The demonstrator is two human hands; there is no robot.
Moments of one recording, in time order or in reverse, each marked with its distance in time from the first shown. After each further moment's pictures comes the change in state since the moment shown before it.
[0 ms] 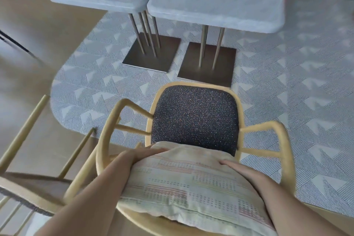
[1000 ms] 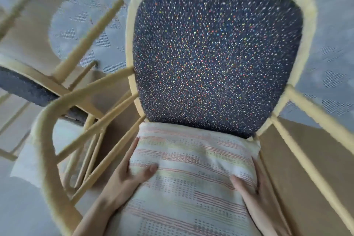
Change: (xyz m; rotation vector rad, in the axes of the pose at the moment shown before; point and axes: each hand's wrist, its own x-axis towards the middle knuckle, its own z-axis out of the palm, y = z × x) left_hand 0.042 -0.393 0.334 -0.615 0.506 0.446; right_hand 0.019 0.405 0.259 0.263 0.469 -0.498
